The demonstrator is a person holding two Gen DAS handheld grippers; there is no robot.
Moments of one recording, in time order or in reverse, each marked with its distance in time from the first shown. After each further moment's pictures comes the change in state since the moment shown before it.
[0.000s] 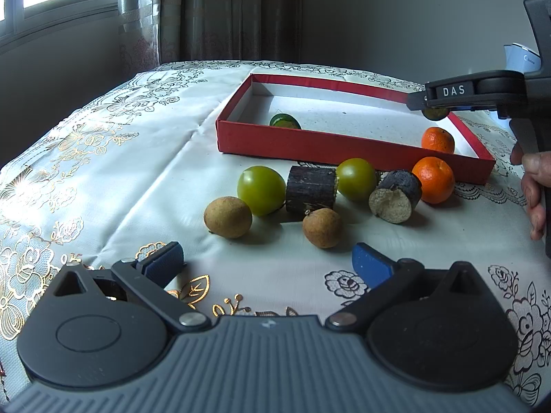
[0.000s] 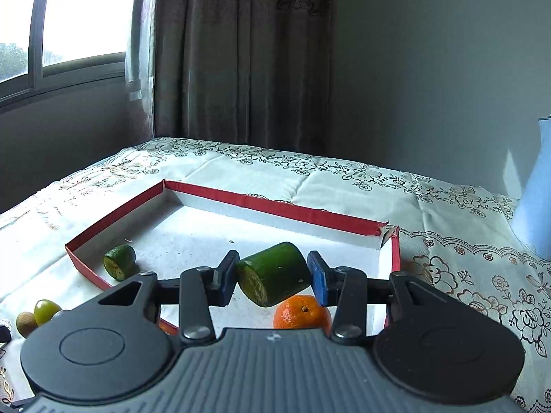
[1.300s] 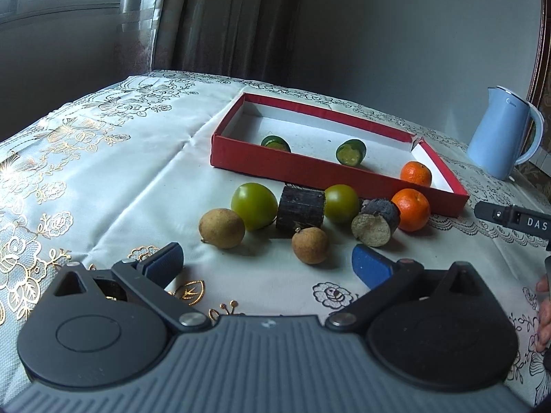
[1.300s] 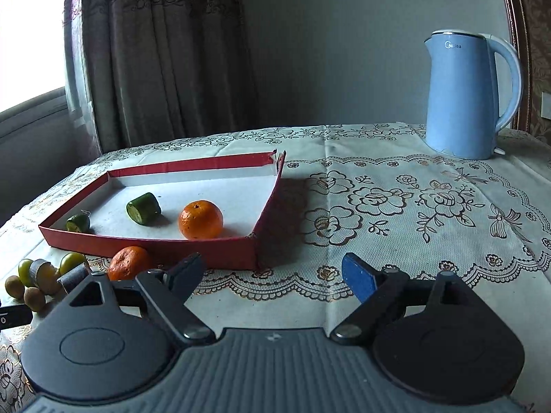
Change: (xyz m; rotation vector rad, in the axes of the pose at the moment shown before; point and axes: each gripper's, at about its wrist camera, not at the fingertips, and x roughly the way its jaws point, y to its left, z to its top) left arm -0.011 0.018 -0.005 -0.104 -0.086 -0.130; right arm -0.081 -0.068 -0.090 0.245 -0.021 -0.124
